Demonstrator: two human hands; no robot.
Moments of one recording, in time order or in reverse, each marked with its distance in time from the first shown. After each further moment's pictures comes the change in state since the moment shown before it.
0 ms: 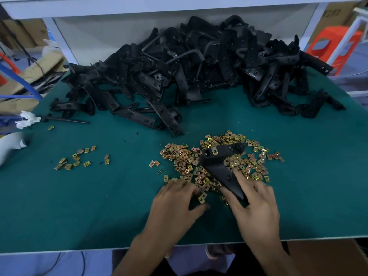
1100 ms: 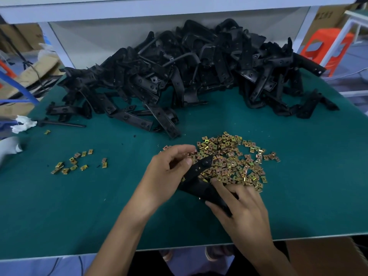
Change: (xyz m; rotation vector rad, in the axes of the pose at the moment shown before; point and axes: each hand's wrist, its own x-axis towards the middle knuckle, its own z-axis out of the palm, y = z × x) left_hand 0.043 0.007 -0.053 -0.795 0.081 -0.132; right_hand -0.004 -0.001 0.004 -0.195 -0.066 -0.327
